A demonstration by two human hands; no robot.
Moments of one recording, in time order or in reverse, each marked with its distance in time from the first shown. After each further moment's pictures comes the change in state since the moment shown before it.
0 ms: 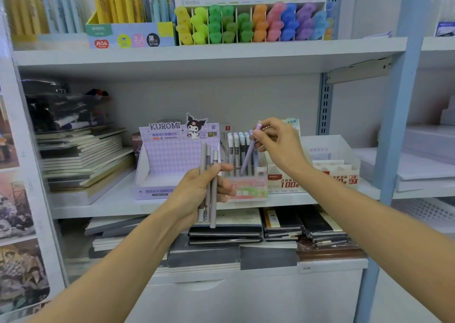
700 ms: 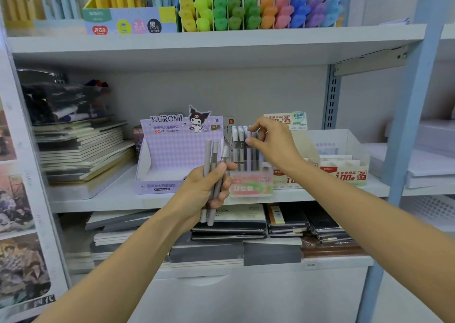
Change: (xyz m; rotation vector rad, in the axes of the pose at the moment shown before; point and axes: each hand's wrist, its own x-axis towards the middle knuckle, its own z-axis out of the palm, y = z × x) left_hand 0.000 -0.013 -0.005 -0.040 -0.067 0.046; right_hand 0.009 0.011 0.022 -0.313 -0.071 -0.078
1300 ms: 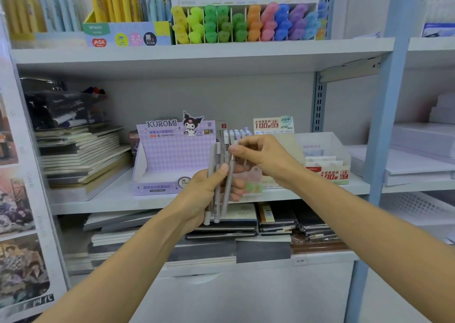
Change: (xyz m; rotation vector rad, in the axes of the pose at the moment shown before) left_hand -0.015 0.013 0.030 0.030 -0.006 -0.058; right_hand -0.042 -0.034 -0.031 0.645 -0.362 0.184
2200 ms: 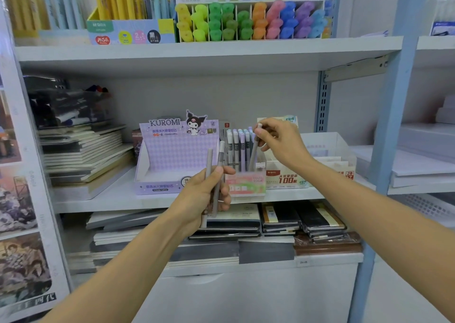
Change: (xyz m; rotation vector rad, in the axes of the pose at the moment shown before) left_hand -0.002 -0.008 -0.012 -0.005 0.072 -0.005; right_hand 0.034 0.021 -0.035 -0.485 0.332 -0.222
